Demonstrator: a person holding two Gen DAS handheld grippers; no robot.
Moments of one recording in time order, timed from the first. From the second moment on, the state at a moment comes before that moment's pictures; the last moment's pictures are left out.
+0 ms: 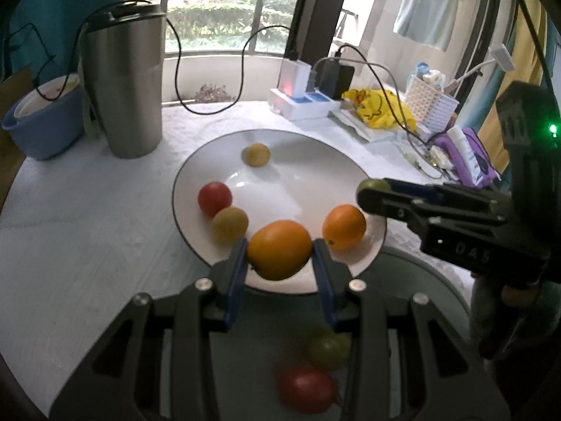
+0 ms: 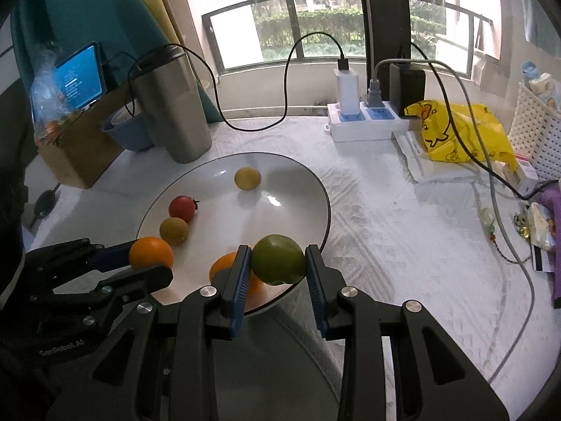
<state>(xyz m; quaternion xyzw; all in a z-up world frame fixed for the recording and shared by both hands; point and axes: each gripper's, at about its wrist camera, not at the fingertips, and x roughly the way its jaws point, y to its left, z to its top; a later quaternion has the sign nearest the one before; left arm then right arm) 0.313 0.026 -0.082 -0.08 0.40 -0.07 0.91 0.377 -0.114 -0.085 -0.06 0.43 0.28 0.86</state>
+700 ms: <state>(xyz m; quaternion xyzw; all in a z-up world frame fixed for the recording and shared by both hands) 0.295 0.030 -0.066 -0.09 0.38 -0.07 0.92 0.361 -0.114 -0.067 -0.06 0.42 0.27 0.87</state>
